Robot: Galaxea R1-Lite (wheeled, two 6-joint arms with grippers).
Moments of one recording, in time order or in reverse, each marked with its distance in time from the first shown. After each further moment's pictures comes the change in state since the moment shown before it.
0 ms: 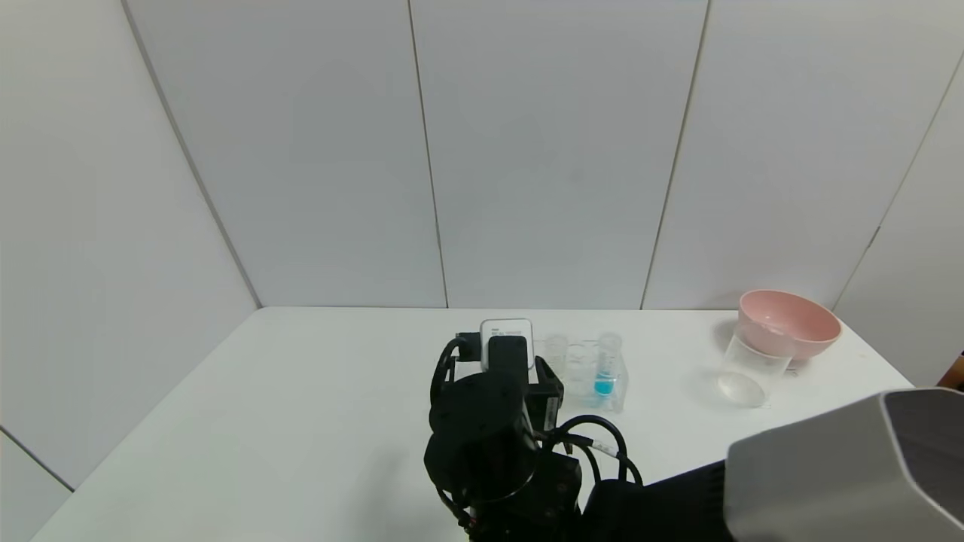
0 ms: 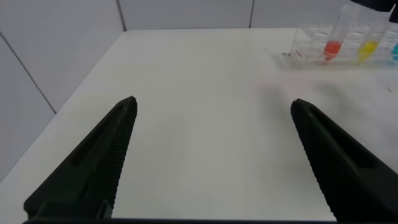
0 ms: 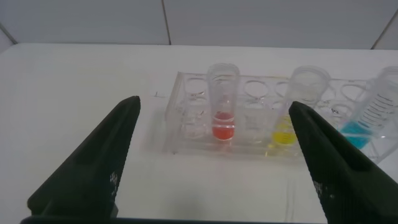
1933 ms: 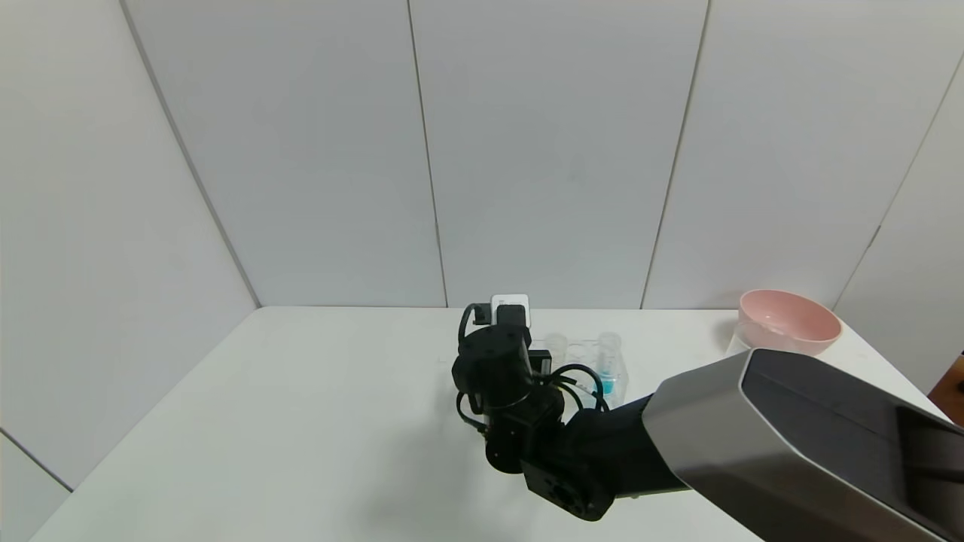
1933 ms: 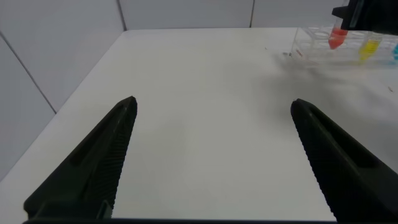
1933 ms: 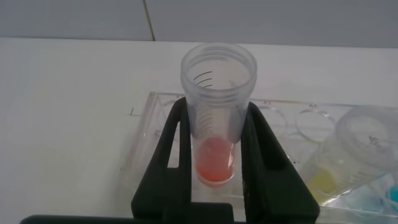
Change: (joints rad) left arm 0.000 0.000 0.000 0.000 0.000 0.000; right arm -0.153 0.177 -0.256 0.107 0.184 -0.003
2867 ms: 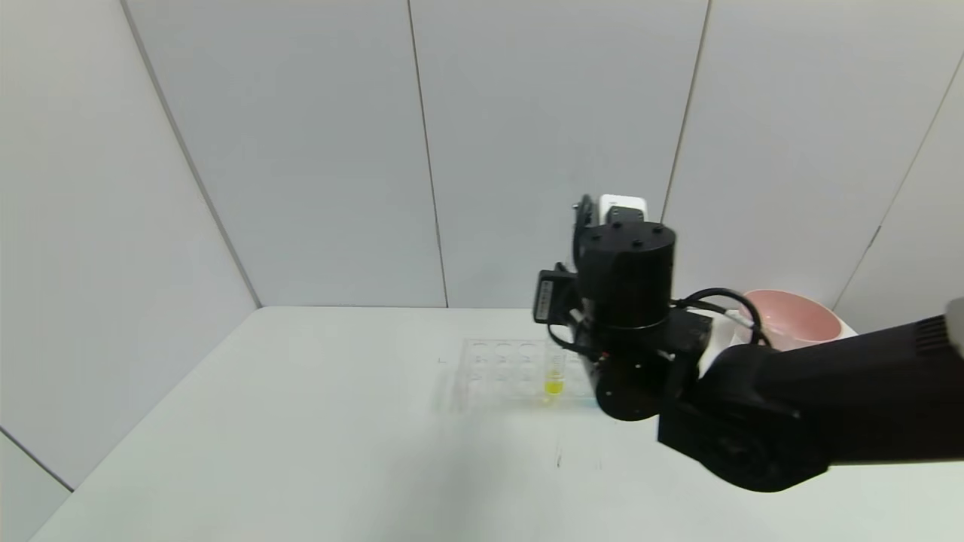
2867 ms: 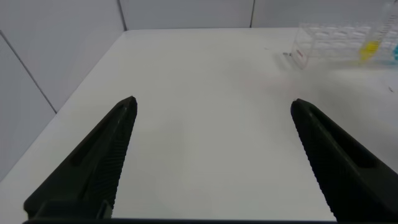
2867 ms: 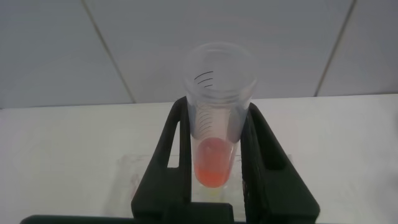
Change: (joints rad) left arm 0.000 0.000 0.000 0.000 0.000 0.000; right arm -0.093 -0.399 0.254 0.023 -0.003 -0.014
